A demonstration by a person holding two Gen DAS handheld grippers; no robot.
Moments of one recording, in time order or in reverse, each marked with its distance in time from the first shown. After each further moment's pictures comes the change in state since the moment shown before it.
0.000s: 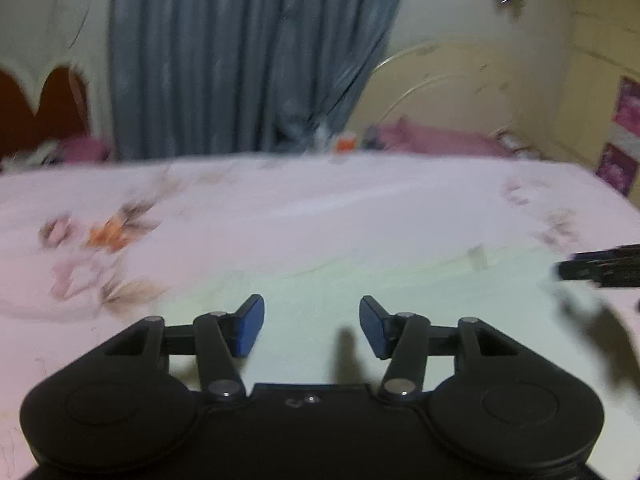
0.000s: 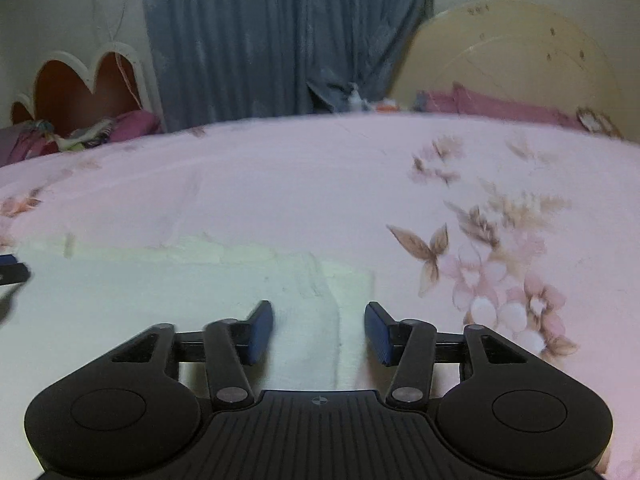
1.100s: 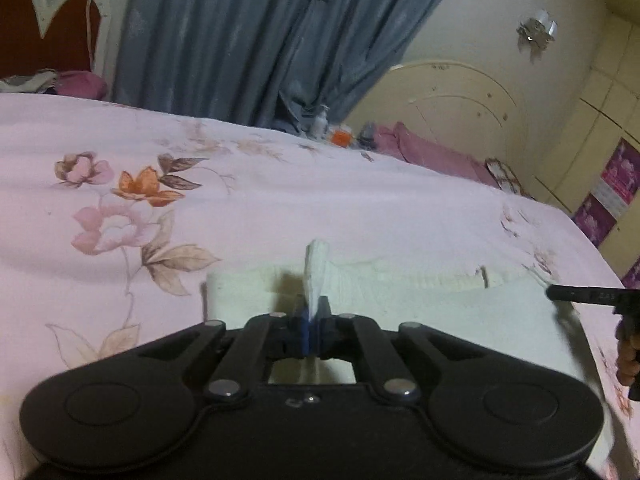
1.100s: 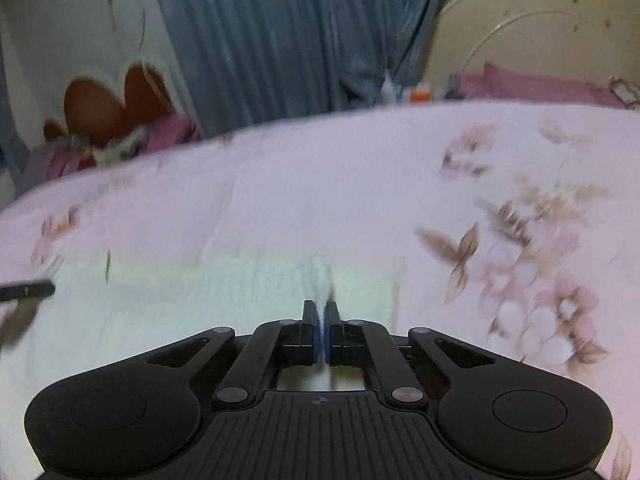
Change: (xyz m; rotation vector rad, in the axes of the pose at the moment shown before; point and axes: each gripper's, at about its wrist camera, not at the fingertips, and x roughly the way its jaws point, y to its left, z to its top) left arm 0.002 0.089 -0.011 -0.220 0.074 -0.097; right arm 0.005 -0.042 0.017 0.139 0.033 0.119
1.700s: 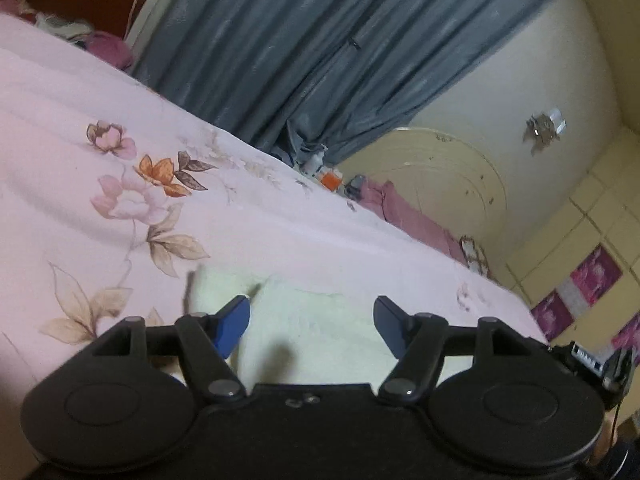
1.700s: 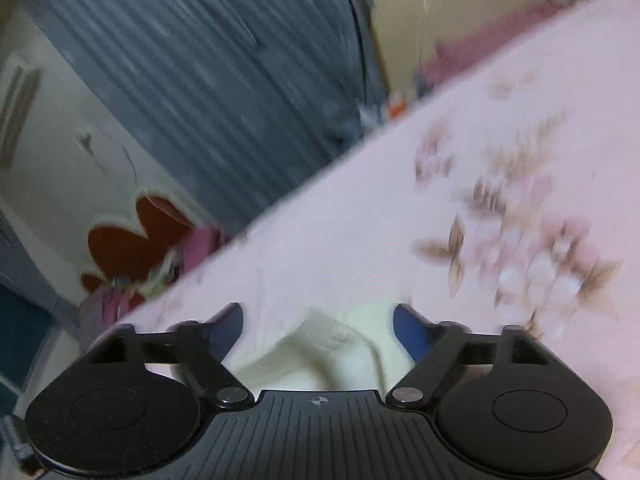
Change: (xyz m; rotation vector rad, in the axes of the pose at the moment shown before) left arm -0.033 0.017 -0.006 -0.252 -0.105 -0.127; right arm -0.034 -0.043 0.010 0.371 -0.131 0.173
